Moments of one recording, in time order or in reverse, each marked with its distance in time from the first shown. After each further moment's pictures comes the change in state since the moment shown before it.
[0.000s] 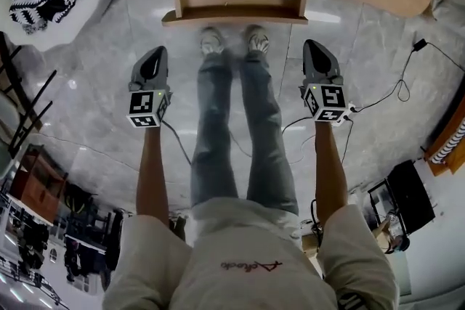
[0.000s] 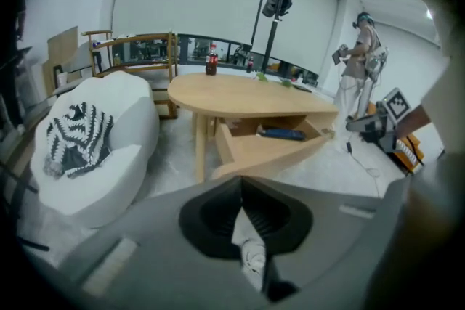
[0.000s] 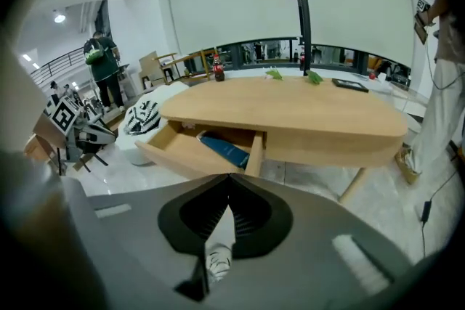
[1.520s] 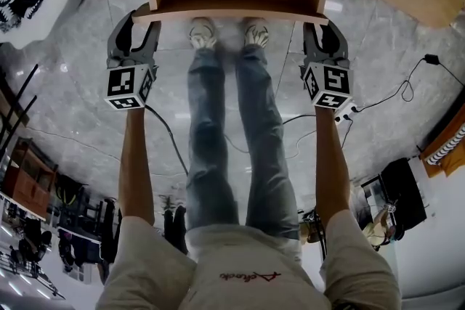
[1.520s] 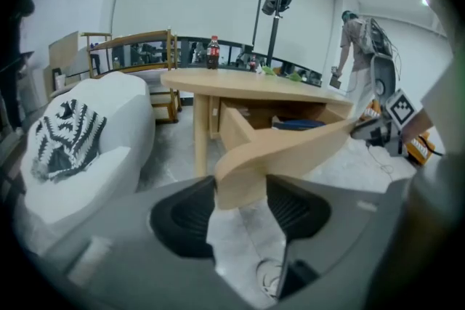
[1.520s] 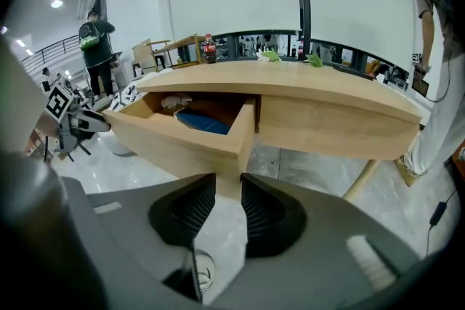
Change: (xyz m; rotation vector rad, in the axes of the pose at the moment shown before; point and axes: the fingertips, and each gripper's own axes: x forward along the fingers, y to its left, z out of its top) left arm 0.104 0.027 -0.027 0.029 -0.072 0.047; right arm 0.098 -0.041 -0.059 -0.031 0.006 -0.071
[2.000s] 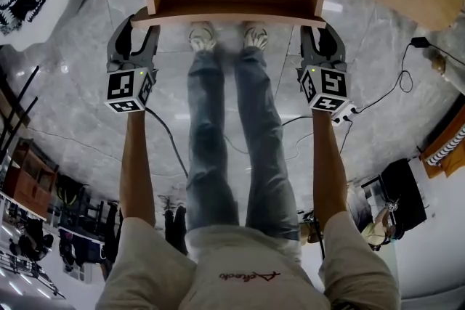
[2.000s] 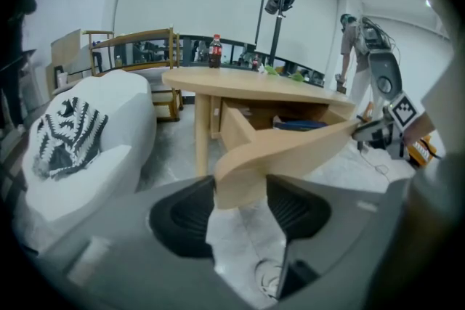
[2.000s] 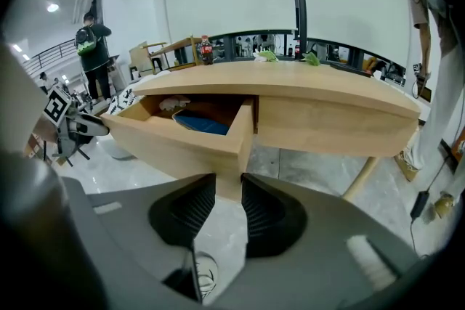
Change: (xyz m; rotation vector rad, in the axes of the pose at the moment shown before) left arm 0.003 0.001 0.003 -0.014 0.014 0.008; right arm 0.002 -0.001 0.003 0.030 0.003 -0.006
